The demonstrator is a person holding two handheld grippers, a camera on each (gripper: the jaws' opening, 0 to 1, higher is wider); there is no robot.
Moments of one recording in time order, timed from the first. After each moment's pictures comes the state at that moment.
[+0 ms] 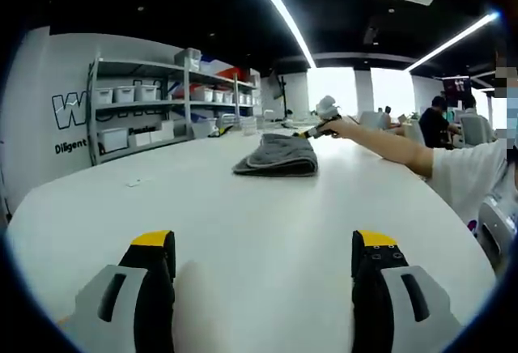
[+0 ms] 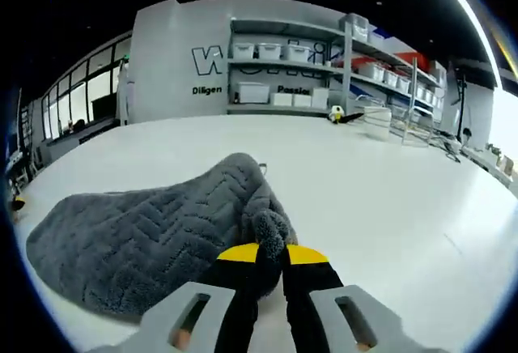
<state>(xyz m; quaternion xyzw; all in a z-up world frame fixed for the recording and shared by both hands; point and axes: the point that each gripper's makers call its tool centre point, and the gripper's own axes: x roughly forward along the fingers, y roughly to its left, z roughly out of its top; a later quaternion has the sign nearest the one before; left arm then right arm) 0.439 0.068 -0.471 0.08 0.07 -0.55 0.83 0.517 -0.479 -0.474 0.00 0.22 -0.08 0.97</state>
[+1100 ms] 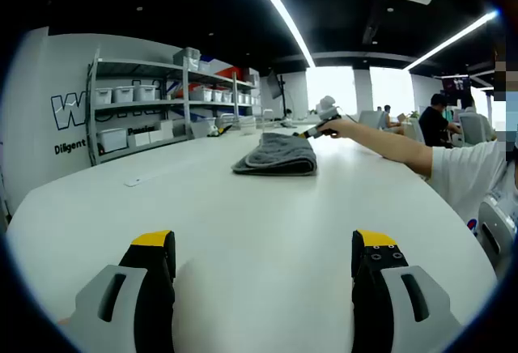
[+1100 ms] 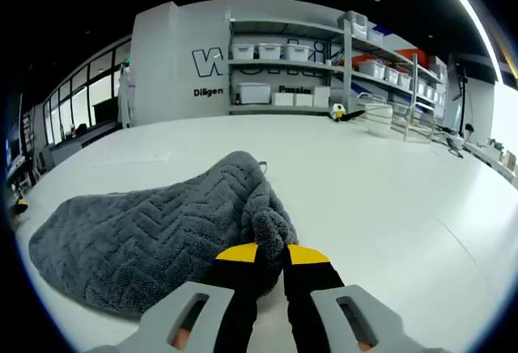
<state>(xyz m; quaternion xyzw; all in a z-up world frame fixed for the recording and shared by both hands) 0.438 0.067 -0.472 0.09 0.08 -0.55 0.83 0.511 -0.475 -0.478 0.01 0.21 -0.08 0.97</state>
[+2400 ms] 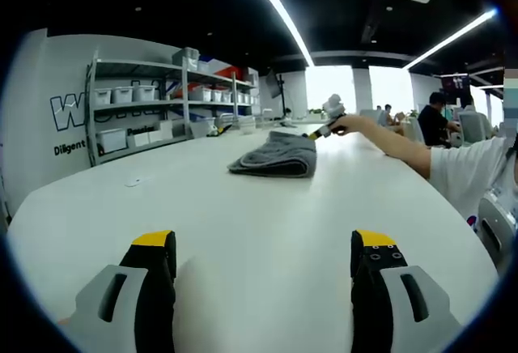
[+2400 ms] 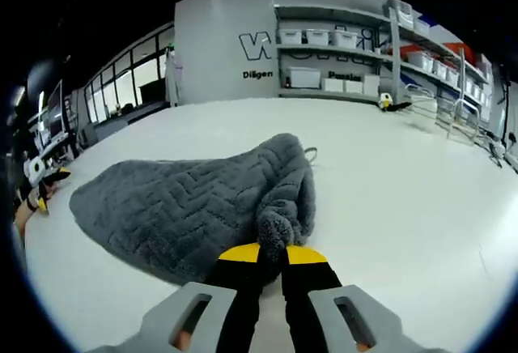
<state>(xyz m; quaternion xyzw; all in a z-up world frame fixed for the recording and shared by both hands) 0.440 0.068 -0.474 0.09 0.07 -0.55 0.83 0.480 -0.452 -0.485 -0.01 0.27 0.08 0.96</state>
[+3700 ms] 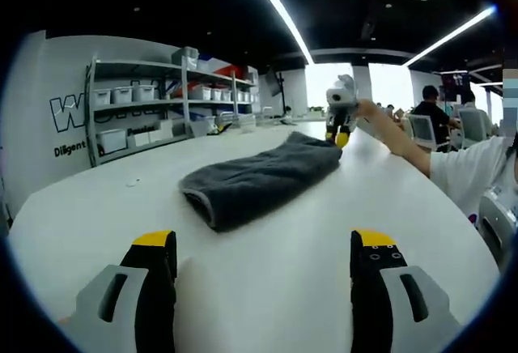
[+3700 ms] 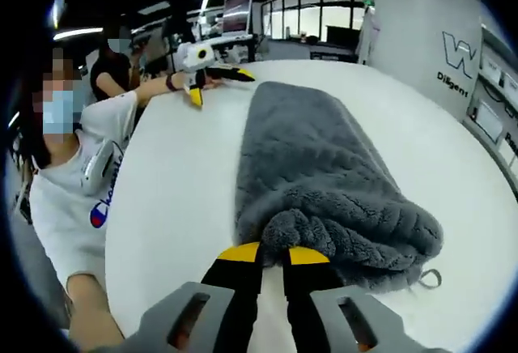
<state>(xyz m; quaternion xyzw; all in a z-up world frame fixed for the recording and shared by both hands) 0.439 0.068 -0.476 0.10 0.08 -0.55 0.83 0.386 -0.235 -0.484 -0.22 0.33 0.51 0.77</state>
